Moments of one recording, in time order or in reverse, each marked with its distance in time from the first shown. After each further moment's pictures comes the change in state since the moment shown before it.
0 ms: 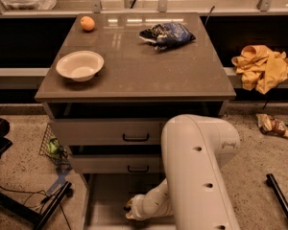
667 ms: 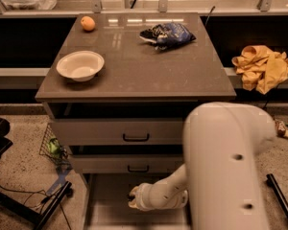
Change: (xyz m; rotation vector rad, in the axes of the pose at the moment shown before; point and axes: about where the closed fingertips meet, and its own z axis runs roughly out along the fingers) arm -0.030 -0.036 -0.090 0.077 -0.004 0.044
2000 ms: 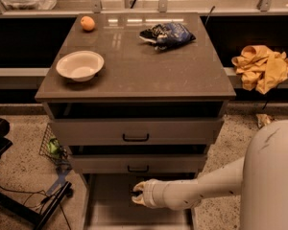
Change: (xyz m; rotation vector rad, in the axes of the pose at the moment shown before) arm -0.014 -0.017 -0.066 0.063 -0.120 0.027
